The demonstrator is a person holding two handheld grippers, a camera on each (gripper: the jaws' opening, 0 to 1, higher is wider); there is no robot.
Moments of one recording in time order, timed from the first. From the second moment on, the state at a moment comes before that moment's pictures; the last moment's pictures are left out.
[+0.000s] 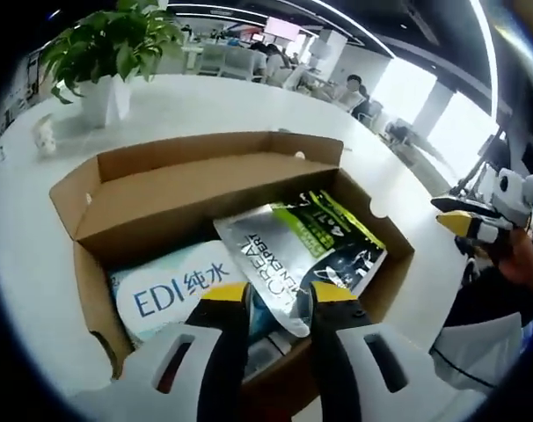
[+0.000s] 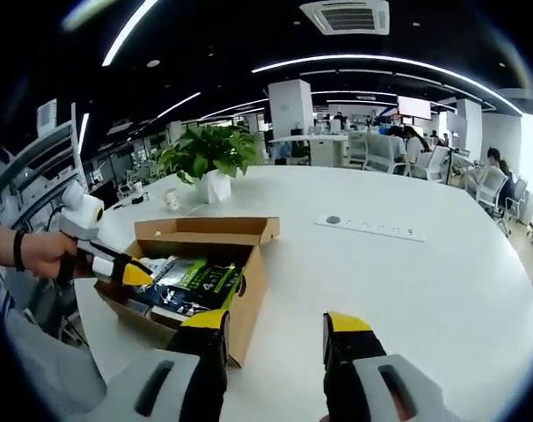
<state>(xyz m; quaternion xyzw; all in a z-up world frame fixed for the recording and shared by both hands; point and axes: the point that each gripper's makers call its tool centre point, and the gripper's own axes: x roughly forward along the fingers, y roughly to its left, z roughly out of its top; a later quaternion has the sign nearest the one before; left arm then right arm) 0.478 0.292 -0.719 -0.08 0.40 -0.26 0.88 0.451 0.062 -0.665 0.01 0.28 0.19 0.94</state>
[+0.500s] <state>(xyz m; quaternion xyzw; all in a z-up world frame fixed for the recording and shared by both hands) 0.481 0.289 -0.718 -0.16 0.41 -0.23 0.87 0.441 0.048 -0.670 0.01 0.29 0.18 0.94</state>
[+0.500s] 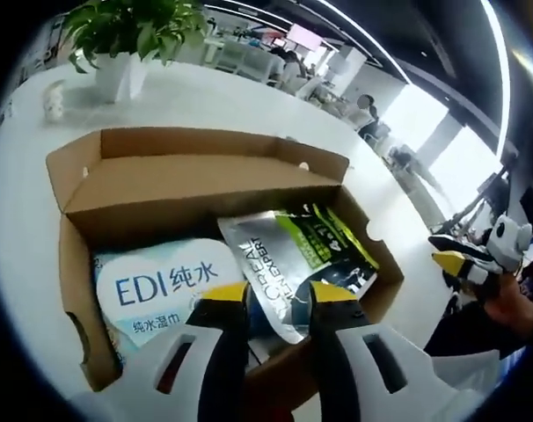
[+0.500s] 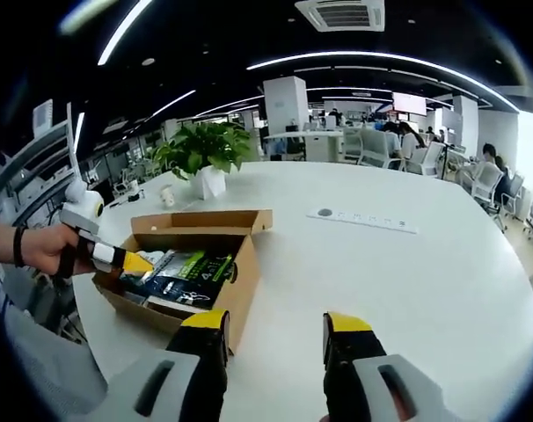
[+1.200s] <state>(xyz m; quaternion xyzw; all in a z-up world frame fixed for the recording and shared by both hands) 0.469 0.288 -0.728 -0.17 0.43 -0.23 0.86 0.436 0.056 -0.674 0.01 0.29 0.19 0.94</state>
